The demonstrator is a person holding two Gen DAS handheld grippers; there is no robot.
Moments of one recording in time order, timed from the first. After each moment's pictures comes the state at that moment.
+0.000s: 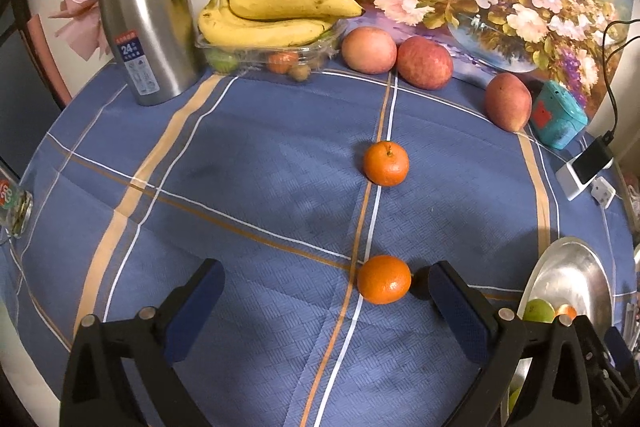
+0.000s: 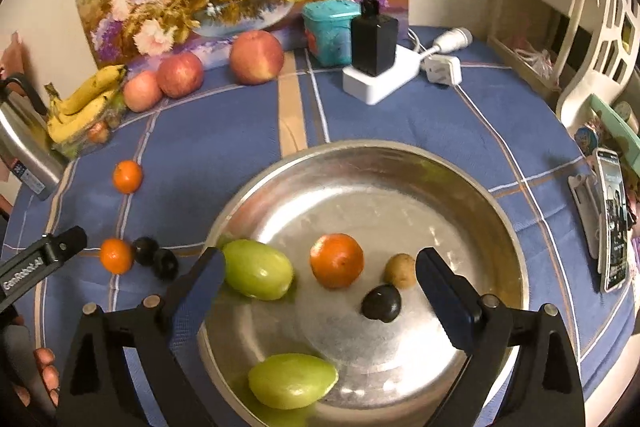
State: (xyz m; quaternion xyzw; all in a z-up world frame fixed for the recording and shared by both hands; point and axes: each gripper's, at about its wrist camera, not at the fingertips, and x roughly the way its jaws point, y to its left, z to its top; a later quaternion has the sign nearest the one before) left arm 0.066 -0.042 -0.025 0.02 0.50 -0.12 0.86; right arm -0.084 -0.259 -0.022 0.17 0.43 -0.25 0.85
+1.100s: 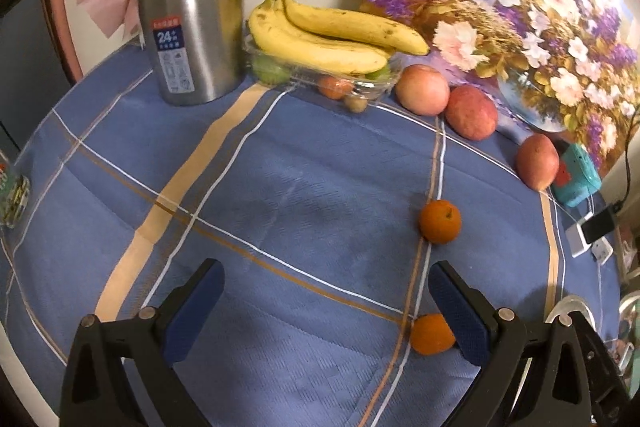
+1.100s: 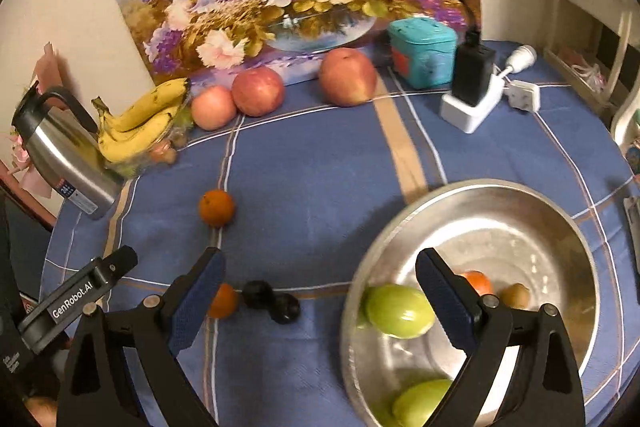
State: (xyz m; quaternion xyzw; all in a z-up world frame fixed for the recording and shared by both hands) left arm 0.114 0.018 -0.025 -0.05 0.50 -0.10 0.86; right arm -0.014 -0.211 -0.005 0.21 0.42 -0.18 0.87
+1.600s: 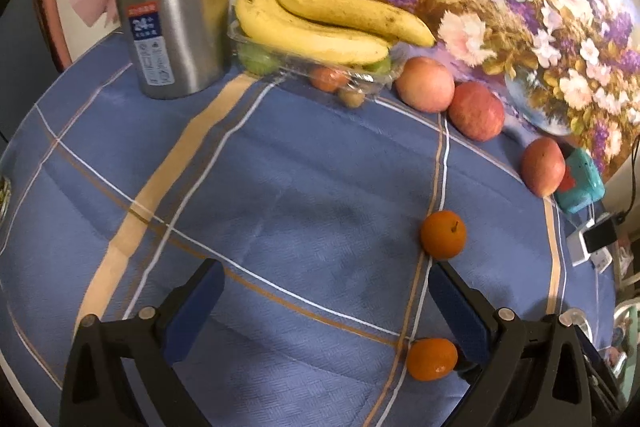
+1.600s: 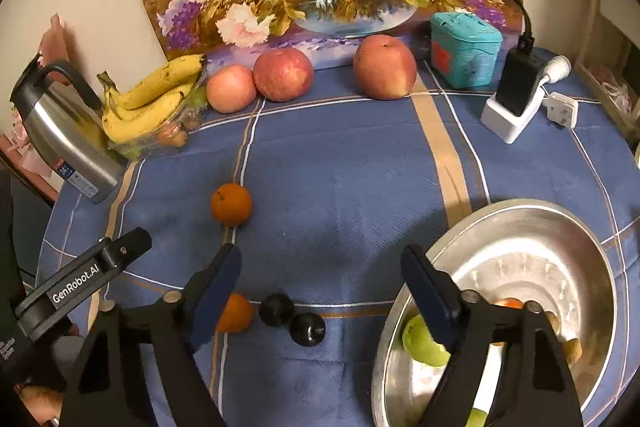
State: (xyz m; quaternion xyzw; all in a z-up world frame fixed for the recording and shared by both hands) left arm 0.135 0.005 -0.037 -0.06 0.52 -0.11 0.85; right arm 0.018 -0.203 -0.022 0.18 0.44 -0.14 0.86
